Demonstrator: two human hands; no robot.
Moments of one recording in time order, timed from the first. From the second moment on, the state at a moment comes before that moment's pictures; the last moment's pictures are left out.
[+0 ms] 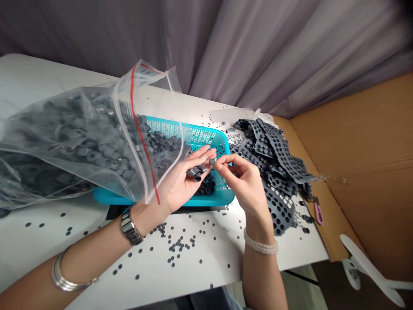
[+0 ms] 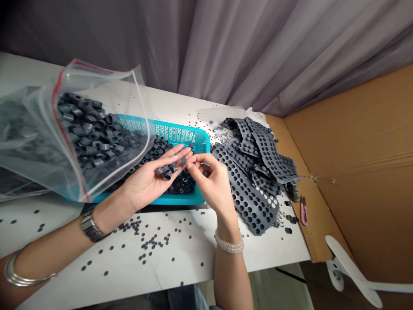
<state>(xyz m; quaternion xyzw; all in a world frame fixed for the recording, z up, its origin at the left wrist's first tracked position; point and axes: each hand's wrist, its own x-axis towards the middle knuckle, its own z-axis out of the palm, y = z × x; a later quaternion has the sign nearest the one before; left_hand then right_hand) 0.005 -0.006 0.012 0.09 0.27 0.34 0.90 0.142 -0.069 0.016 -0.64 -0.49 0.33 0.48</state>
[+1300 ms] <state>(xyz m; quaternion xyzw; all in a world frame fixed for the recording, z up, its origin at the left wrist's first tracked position) -0.003 -0.003 0.007 0.06 0.21 0.33 0.92 0.124 -0.069 0.013 -0.67 -0.57 0.22 0.41</state>
